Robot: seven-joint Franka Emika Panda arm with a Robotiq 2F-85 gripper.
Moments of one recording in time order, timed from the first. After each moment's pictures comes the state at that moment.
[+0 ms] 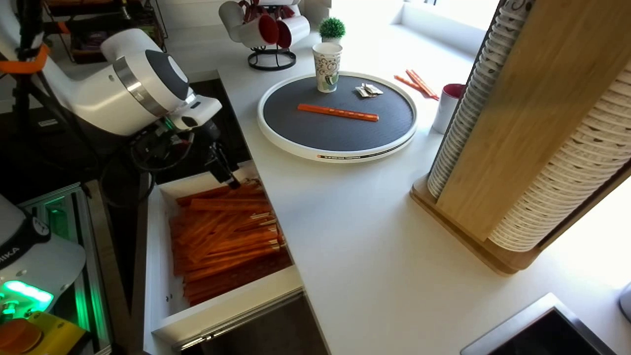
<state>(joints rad) -0.07 0.05 -0.02 -2.74 -1.53 2.87 1.69</state>
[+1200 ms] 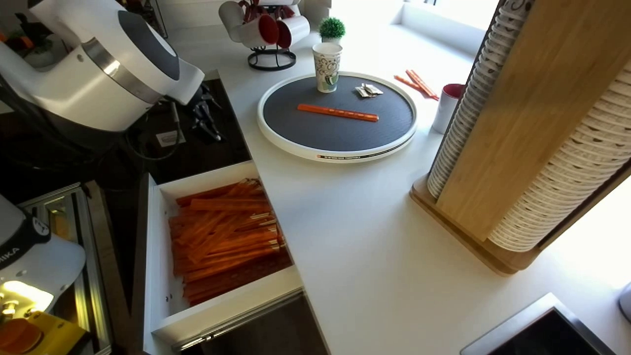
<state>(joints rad) -0.13 -0.13 -0.15 -2.74 -1.78 3.46 1.96</state>
